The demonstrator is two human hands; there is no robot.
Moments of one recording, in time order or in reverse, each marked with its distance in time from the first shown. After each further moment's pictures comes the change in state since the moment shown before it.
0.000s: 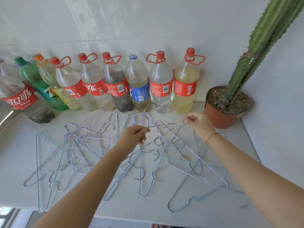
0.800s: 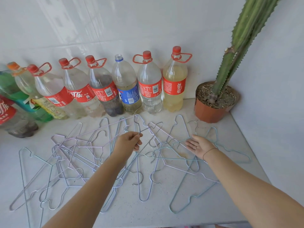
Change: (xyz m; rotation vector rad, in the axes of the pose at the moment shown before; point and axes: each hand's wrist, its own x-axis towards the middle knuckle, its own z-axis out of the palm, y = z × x) left_hand 0.015 -0.025 0.005 -0.106 0.022 -0.097; right_hand -0.035 0.078 0.019 1.022 0.114 0.857
